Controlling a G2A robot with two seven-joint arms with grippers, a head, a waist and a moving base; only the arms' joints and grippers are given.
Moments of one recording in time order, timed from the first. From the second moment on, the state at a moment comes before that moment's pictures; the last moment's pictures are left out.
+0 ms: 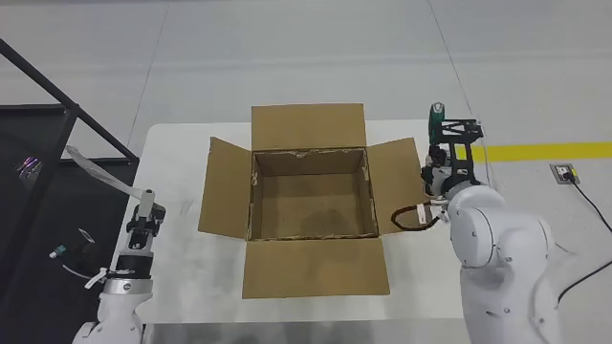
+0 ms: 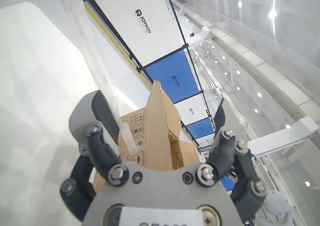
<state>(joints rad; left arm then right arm) 1.51 -1.26 -1.71 -1.81 0.12 -0.28 0.04 -0.91 -1.52 1.50 -1.89 -1.60 0.12 1.18</state>
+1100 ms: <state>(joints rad) 1.50 -1.26 -1.74 -1.80 0.12 -0.25 0.05 -0.84 -1.52 1.41 -1.72 -1.62 0.04 1.32</state>
